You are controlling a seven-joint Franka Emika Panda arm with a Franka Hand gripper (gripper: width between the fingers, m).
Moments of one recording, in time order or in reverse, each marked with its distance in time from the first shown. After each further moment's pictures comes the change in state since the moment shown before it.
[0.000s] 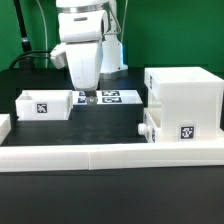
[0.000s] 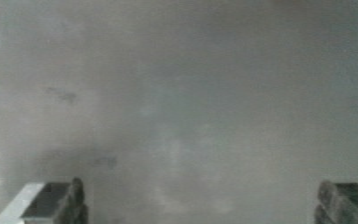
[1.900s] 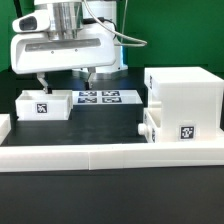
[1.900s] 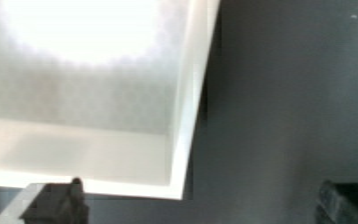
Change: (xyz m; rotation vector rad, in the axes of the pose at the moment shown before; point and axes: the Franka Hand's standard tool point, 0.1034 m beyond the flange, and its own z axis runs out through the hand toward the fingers) arm -0.055 -0.045 0.002 -0.134 0.079 1.334
